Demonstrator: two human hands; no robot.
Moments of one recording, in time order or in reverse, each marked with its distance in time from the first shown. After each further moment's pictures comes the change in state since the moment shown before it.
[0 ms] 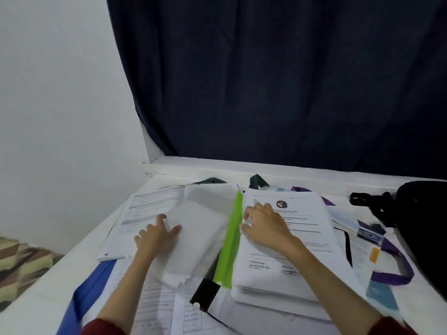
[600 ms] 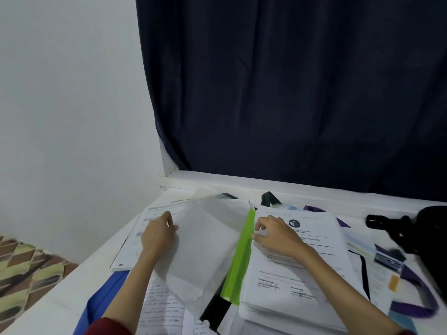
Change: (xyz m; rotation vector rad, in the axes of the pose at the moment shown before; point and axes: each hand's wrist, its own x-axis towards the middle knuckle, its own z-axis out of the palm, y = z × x) left_hand 0.008 -0.002 -0.033 -0.155 0.328 0.115; right_hand 0.015 0.006 -0.012 0.145 -0.095 -0.004
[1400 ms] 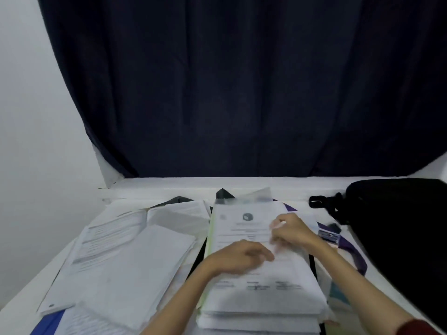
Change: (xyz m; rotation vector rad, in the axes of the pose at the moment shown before) left_hand -0.105 0.187 0.072 -0.314 -1.043 0.807; right_hand -0.049 0.097 -0.045 0.627 0.165 0.508
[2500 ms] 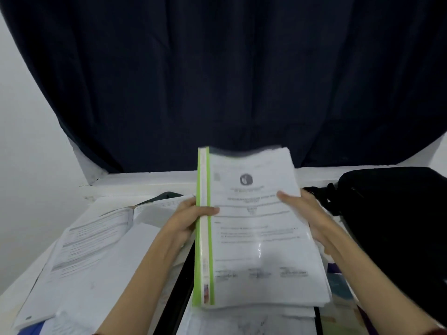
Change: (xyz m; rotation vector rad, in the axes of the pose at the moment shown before) left_hand -0.004 -0.019 -0.077 -0.916 0.527 -0.198; right_hand -0.006 -0.011 -0.033 0.648 0.063 -0.111
